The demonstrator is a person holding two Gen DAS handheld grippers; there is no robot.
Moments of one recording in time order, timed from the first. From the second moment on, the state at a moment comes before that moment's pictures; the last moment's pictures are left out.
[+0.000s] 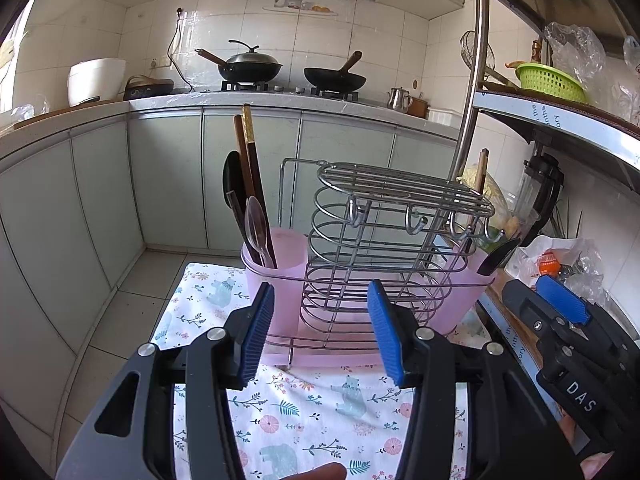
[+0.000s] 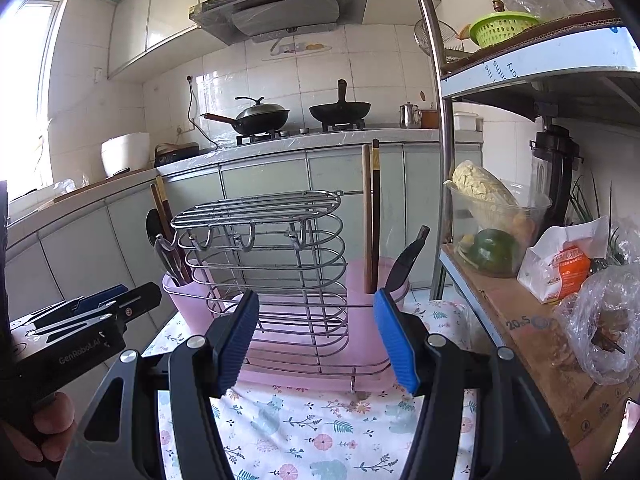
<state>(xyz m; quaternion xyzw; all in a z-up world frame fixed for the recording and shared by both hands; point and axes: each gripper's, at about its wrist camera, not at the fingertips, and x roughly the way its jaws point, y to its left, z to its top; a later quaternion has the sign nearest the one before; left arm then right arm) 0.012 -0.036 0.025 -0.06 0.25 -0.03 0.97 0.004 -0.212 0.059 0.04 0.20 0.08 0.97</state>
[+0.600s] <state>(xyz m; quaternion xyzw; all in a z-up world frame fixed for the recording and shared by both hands) 0.012 -0.037 0.022 -0.06 0.25 -0.04 0.97 0.006 -0.212 0.055 0.04 0.21 0.08 0.97</state>
